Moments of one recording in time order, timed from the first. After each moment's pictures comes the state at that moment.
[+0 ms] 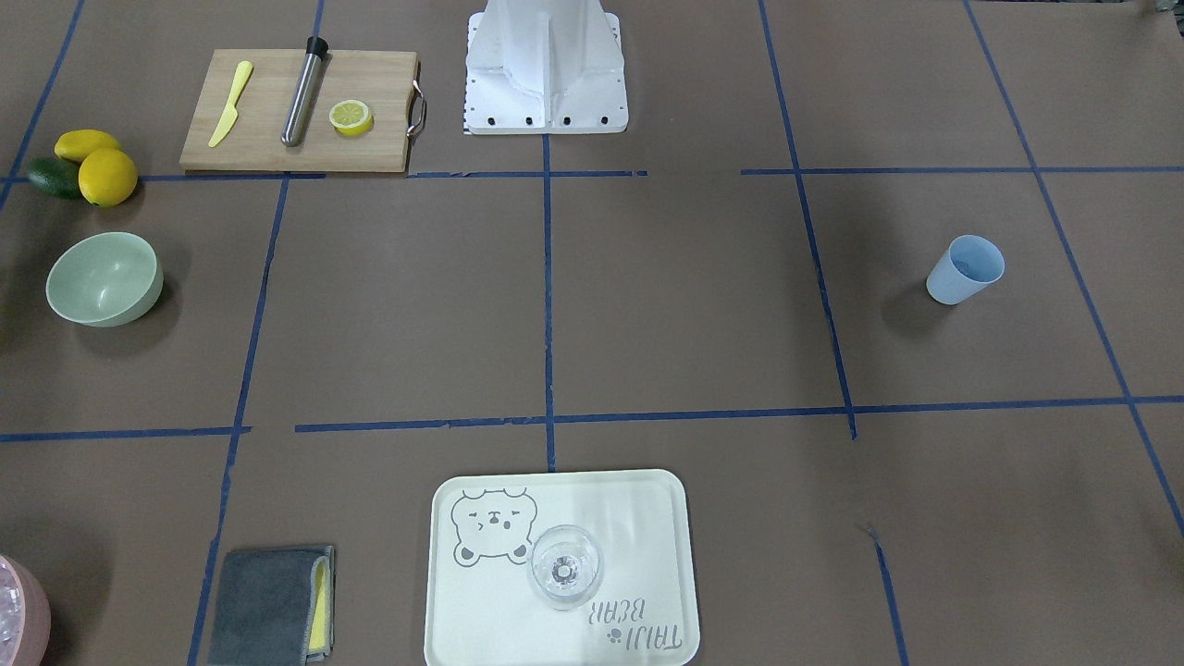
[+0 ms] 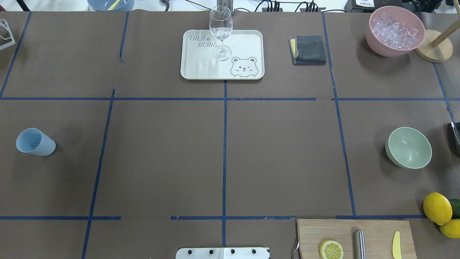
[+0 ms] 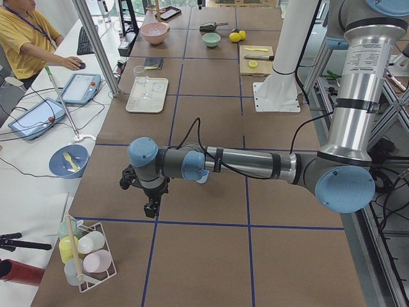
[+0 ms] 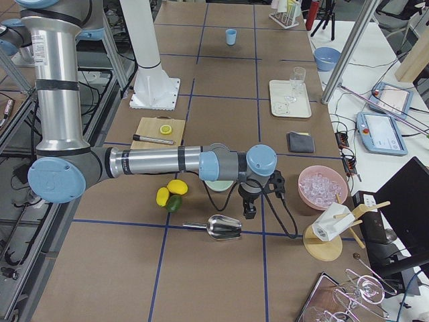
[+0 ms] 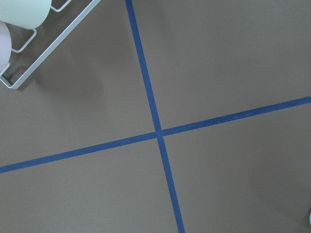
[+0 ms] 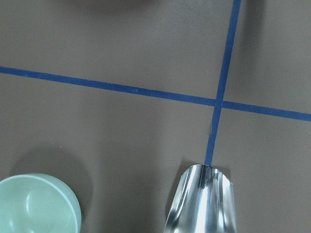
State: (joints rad) left arm -1.51 -1.70 -1.53 -1.57 -2.33 0.13; right arm 1.50 -1.55 1.64 -1.63 2.42 -0.08
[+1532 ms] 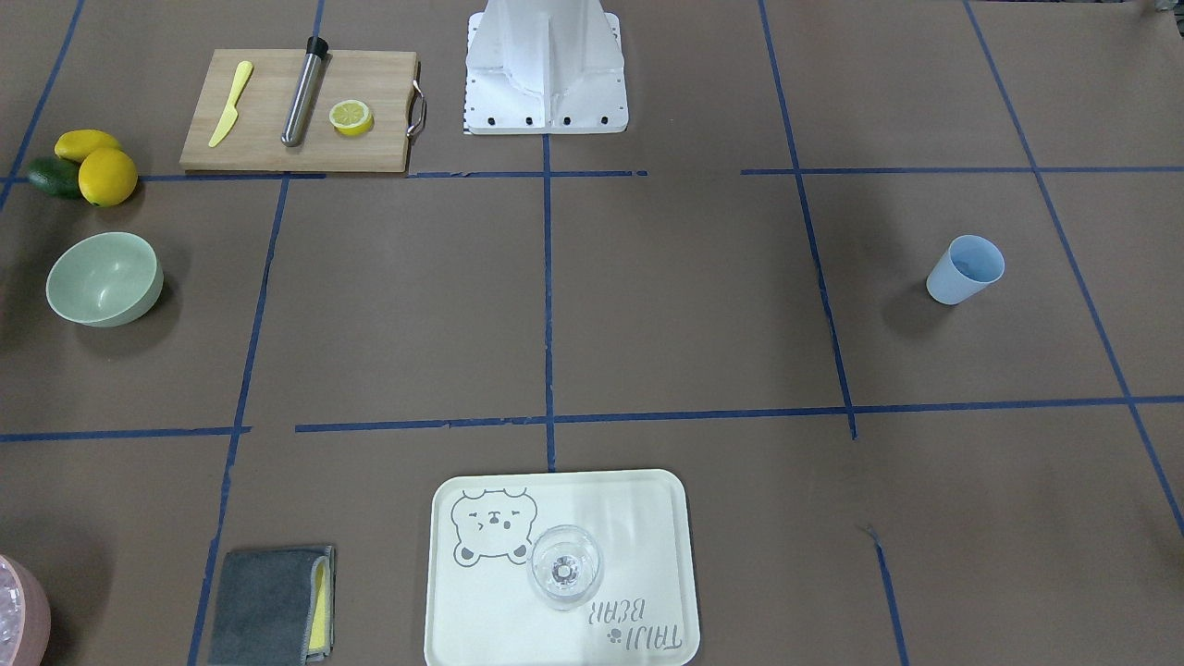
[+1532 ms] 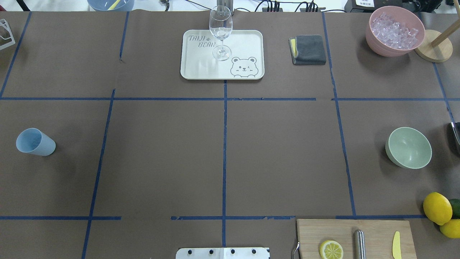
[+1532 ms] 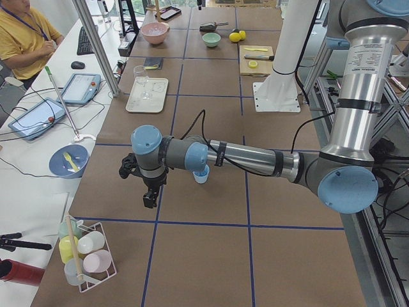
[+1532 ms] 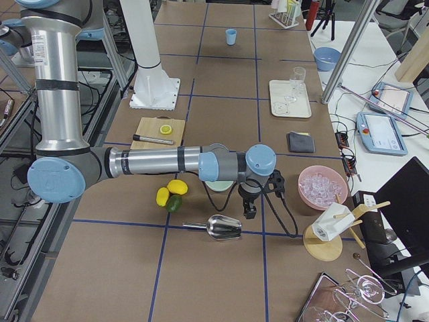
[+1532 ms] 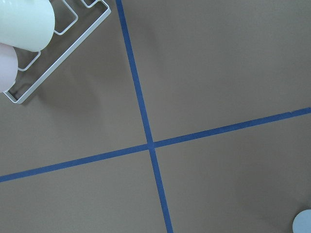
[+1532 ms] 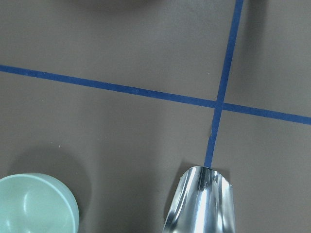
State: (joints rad) left arm -1.52 -1.69 -1.61 -1.58 -2.33 0.09; right arm 1.49 -1.55 1.64 -1.60 2.41 -0.08
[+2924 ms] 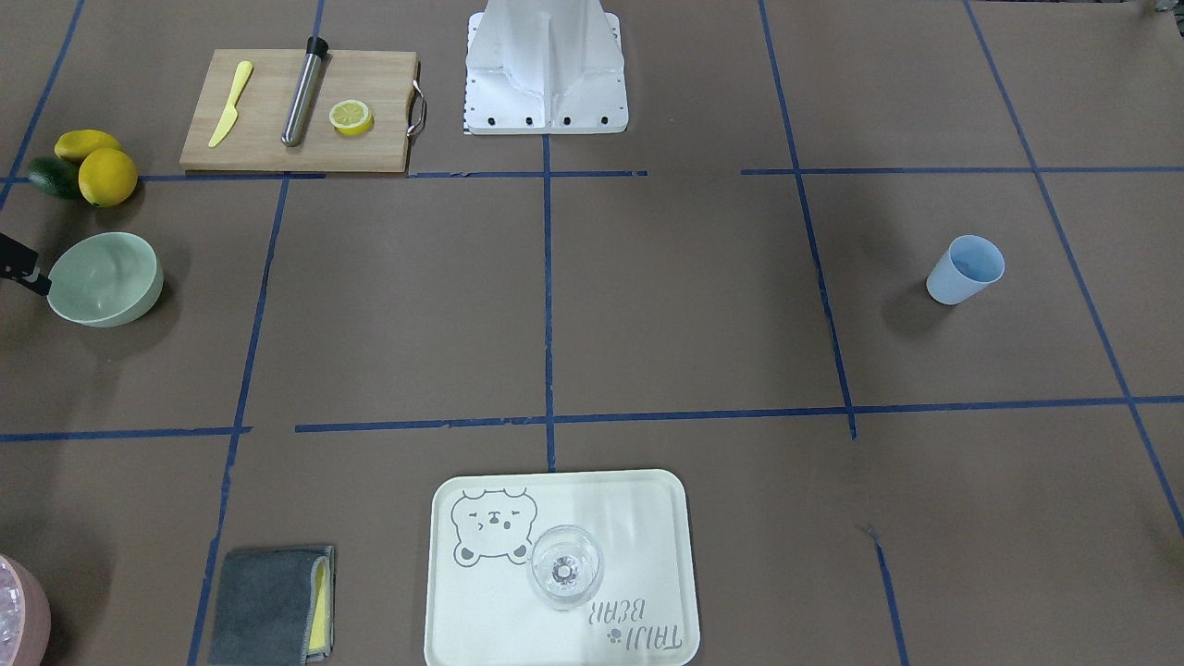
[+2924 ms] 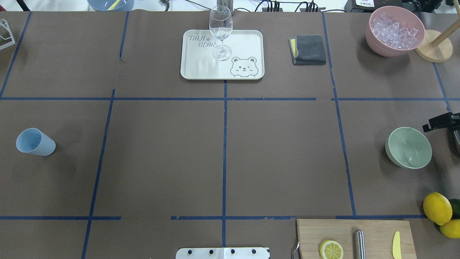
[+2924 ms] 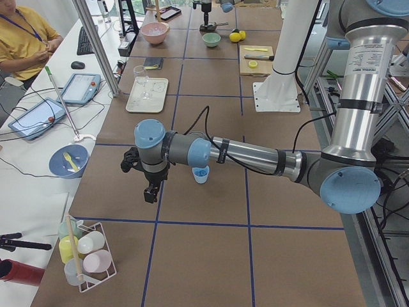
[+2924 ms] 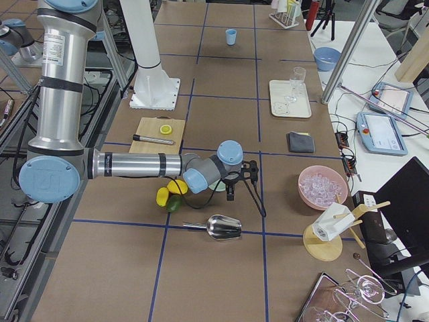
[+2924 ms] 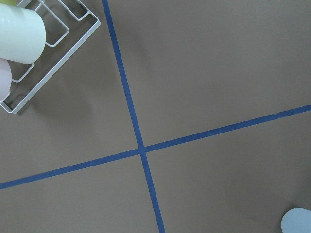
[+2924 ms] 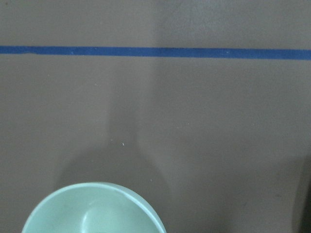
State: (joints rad) left arm -1.52 -1.67 -1.65 -1.58 -2.33 0.09; right arm 1.16 -1.73 1.65 -0.95 2.35 0.60
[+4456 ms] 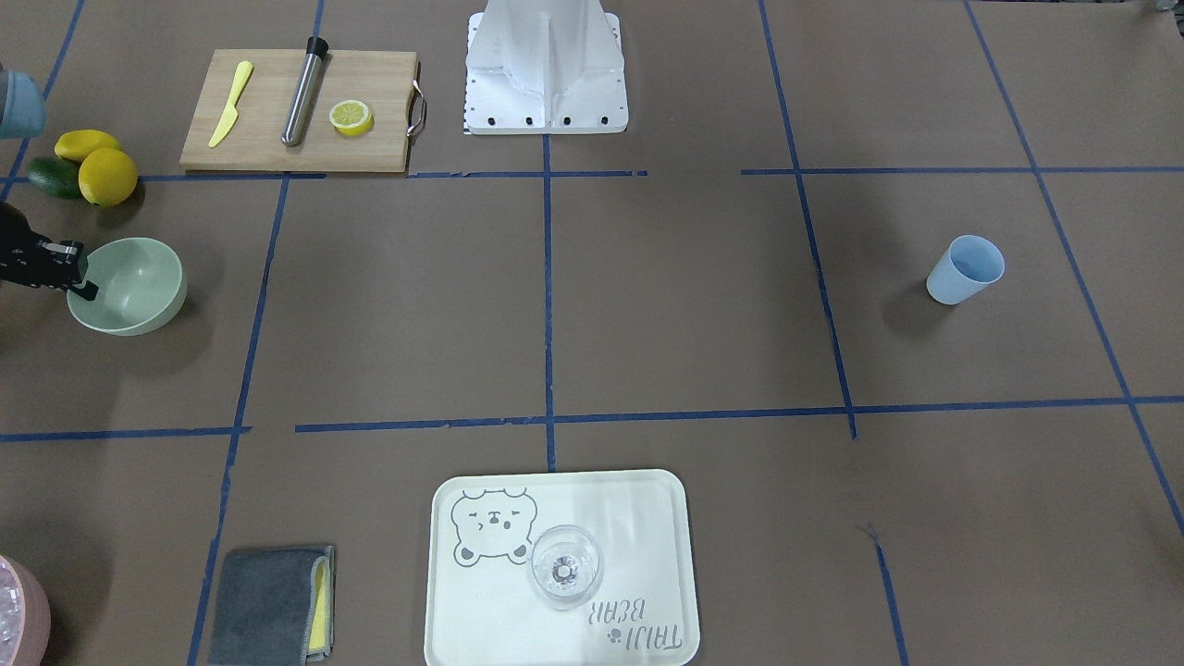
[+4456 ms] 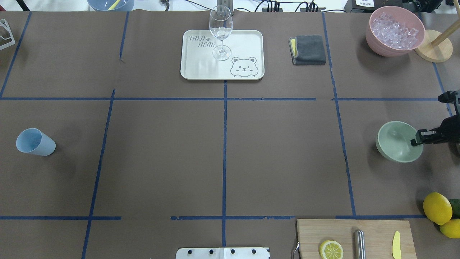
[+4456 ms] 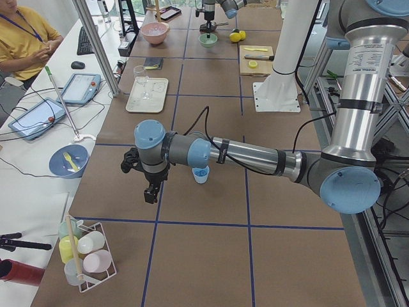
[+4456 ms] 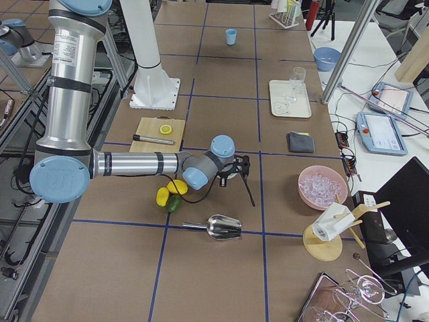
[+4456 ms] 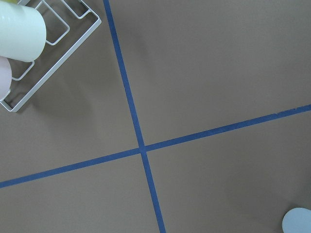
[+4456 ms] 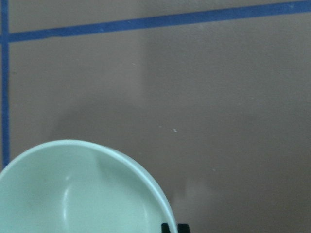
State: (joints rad) left arm -1.52 -1.67 -1.65 -1.58 -2.33 0.09; right arm 1.02 -1.70 1.69 -0.83 2.31 0.94
